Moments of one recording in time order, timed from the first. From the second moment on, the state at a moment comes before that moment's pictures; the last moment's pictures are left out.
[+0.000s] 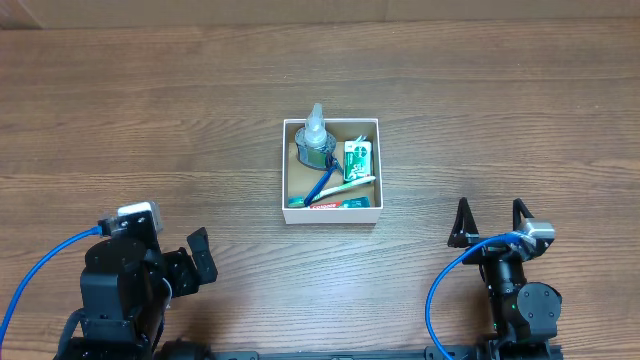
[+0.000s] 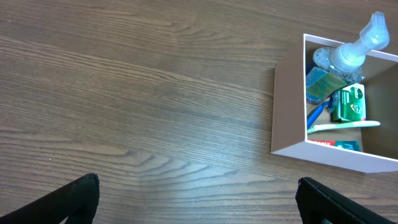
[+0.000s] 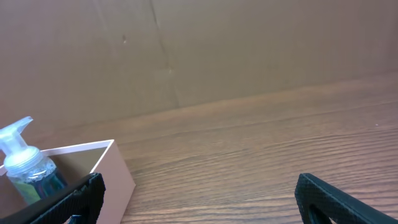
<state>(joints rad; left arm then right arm) -0.08 0.59 0.97 -1.13 -0.09 -0.28 0.03 0.01 0.02 -0.04 -0.01 0.20</state>
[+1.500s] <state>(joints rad) -0.08 0.10 0.15 -0.08 -0.08 -0.05 0.03 0.01 0.02 -0.04 -0.02 0.20</state>
